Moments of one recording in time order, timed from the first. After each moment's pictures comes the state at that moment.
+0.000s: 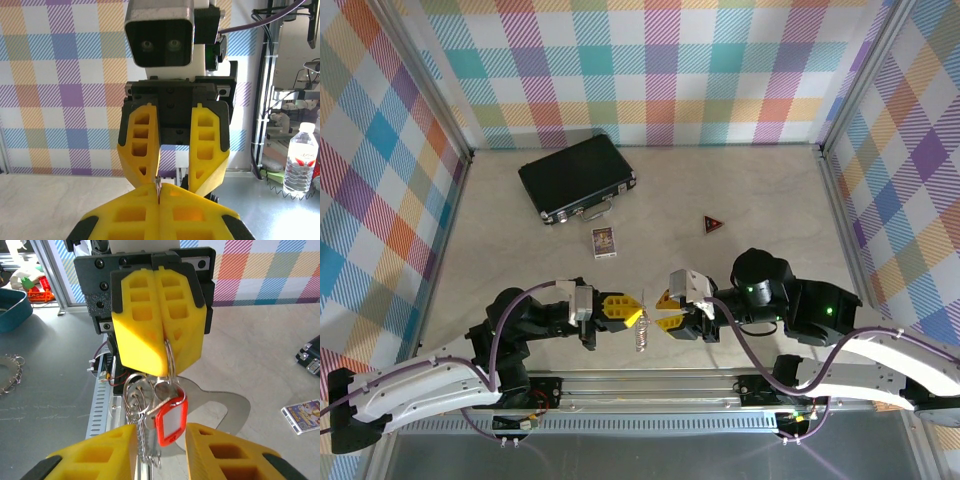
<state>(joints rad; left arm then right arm) -1.11 0.62 0.53 0.32 0.37 -0.05 1.20 0.85 1.09 -0.64 -0.30 -0.15</state>
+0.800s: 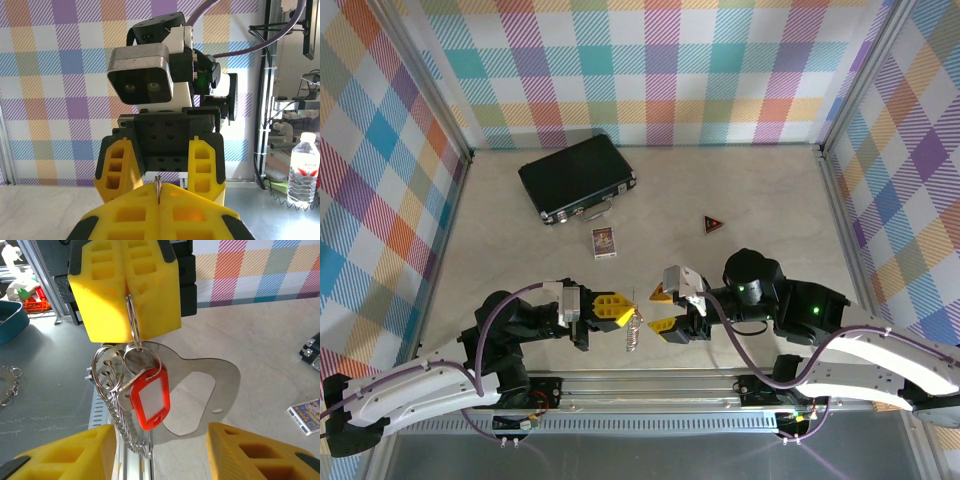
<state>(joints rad) -1.11 0.57 0.53 0.31 0.36 -0.05 1.18 0.86 1.03 -0.55 -0.31 -0.10</state>
